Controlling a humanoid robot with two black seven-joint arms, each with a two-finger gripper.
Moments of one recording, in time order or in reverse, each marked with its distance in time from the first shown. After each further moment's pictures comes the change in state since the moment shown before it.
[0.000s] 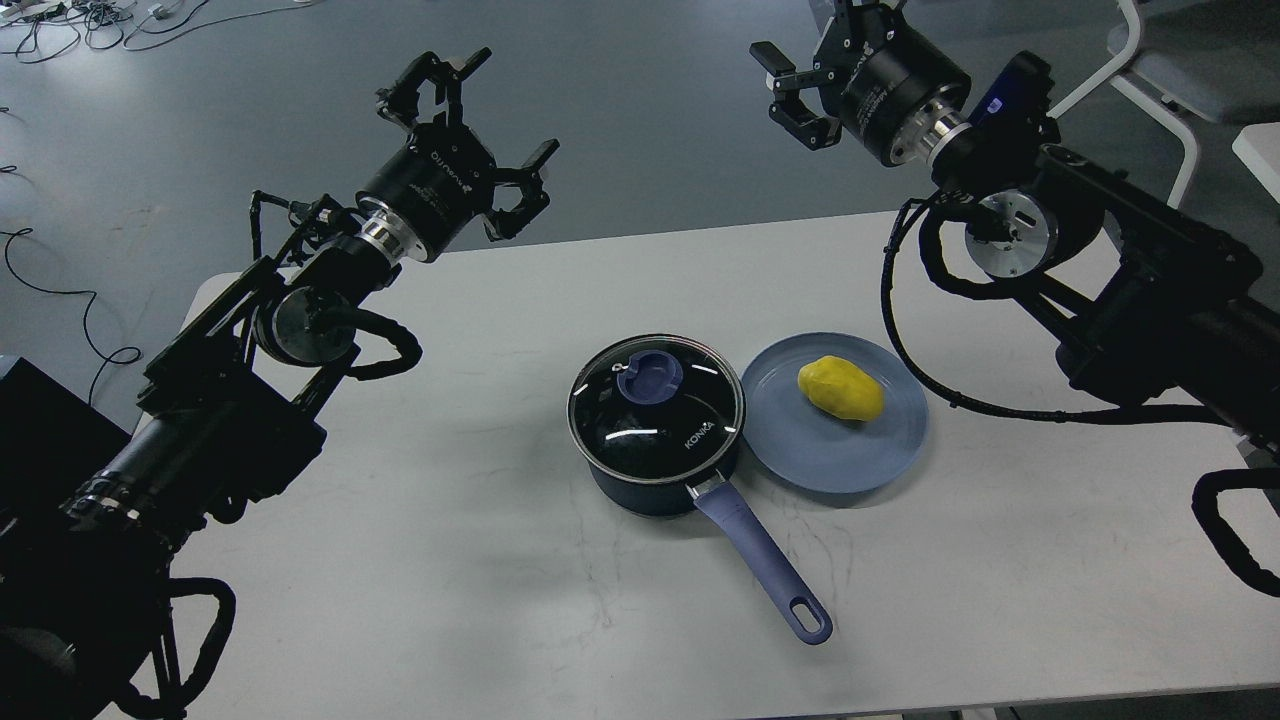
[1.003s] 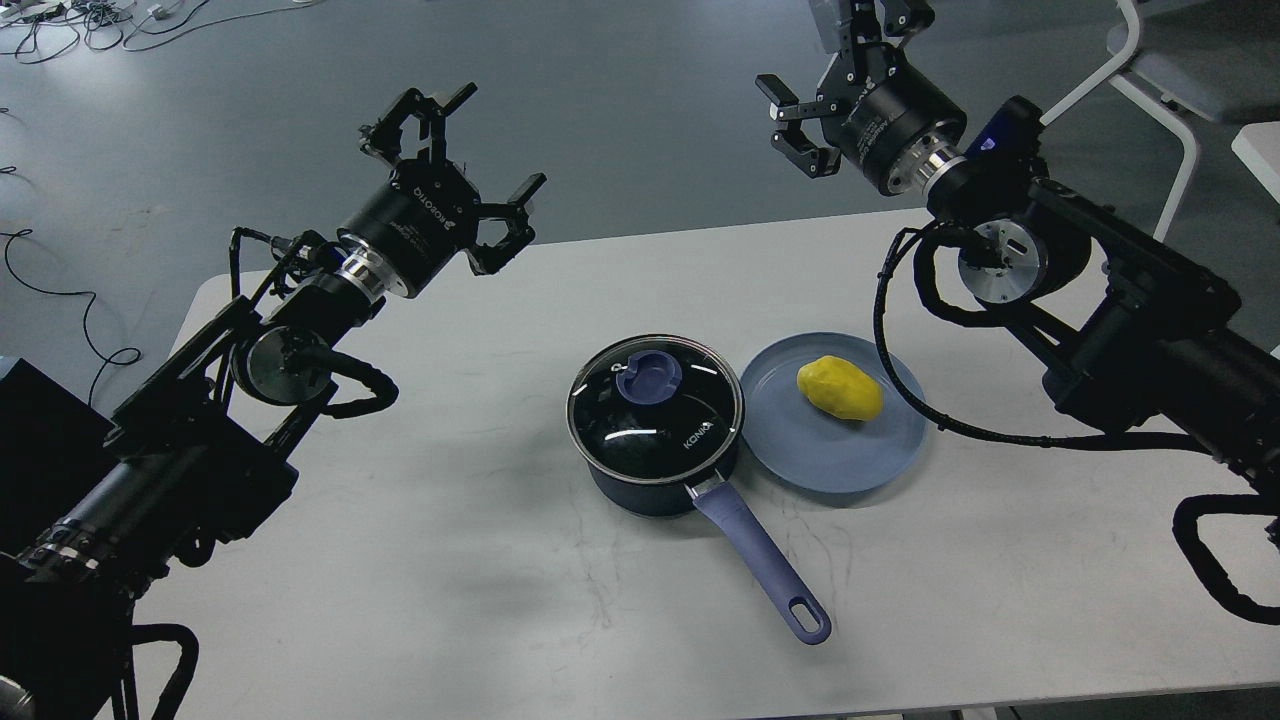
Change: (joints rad) left arm 0.091 0.069 -0.016 -0.101 0.011 0.013 -0.004; right arm -0.044 0.015 0.035 -0.010 0.000 0.010 0.003
